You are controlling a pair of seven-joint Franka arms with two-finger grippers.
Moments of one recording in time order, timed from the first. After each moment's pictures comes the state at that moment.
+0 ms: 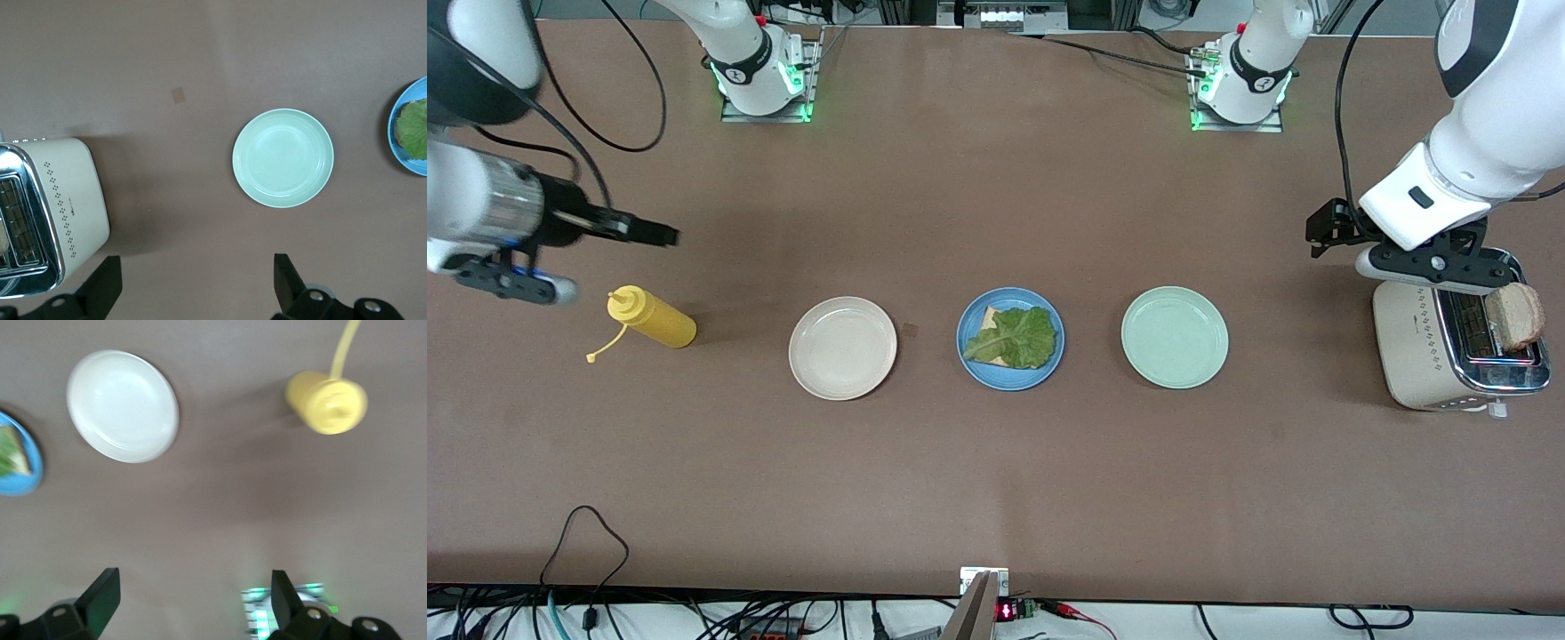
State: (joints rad) left arm 0.03 0.07 -0.21 -1.62 0.08 1.65 0.00; right arm 0.18 0.16 -0.19 -1.54 0.14 1.38 0.14
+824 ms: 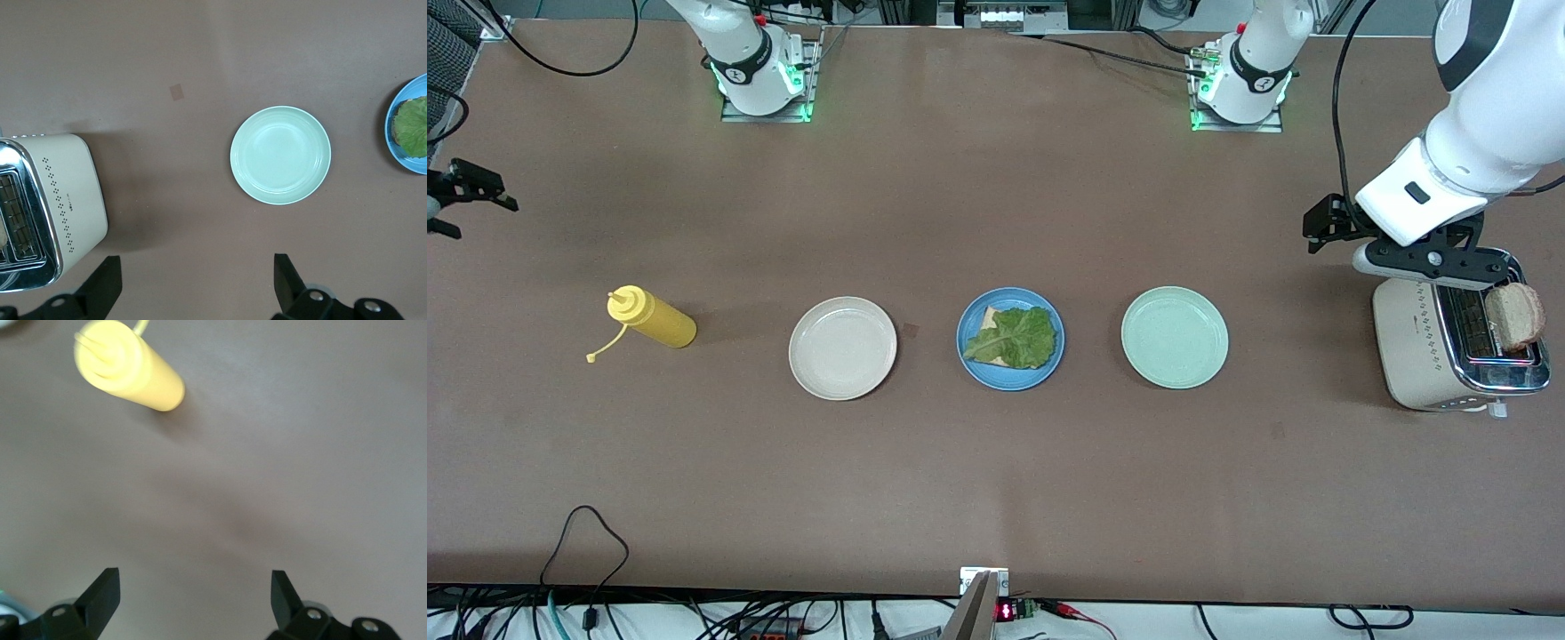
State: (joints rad) left arm 0.03 0.07 -0.21 -1.62 0.08 1.64 -0.01; right arm -0.30 0.05 -0.21 -2.03 0.04 2.01 -1.09
